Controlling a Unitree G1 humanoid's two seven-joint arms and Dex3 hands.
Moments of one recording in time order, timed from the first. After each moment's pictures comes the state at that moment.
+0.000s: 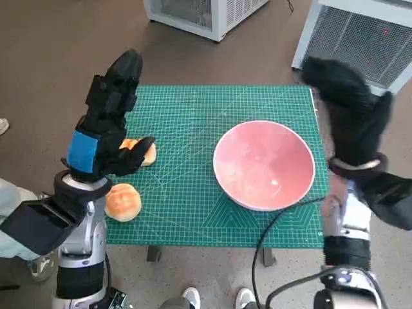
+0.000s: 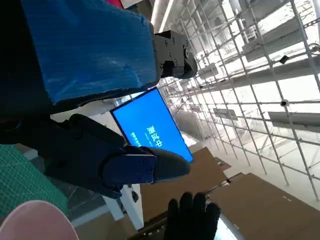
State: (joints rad) left arm -0.41 0.24 0.15 -0.06 -0.19 -0.30 -0.30; right arm -0.72 -0.20 -0.28 0.65 0.36 -0.75 0.51
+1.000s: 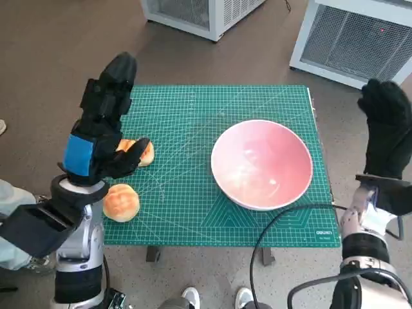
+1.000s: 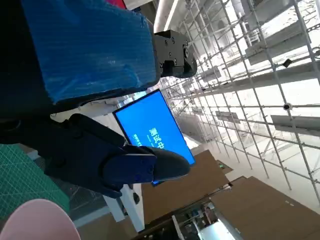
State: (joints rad) left arm -0.39 0.24 0.16 -0.09 -0.20 -0.28 -0.29; right arm -0.78 -0.29 -0.41 1.19 0.31 -0.84 0.34
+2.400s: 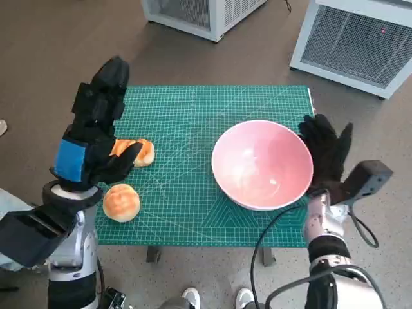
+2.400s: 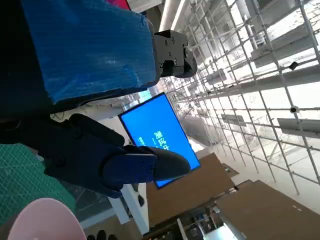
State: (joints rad) left arm -0.33 0.26 0.18 -0.18 -0.20 -0.23 -0.27; right arm -0.82 -0.12 -0.43 1.31 0.30 -0.49 0.28
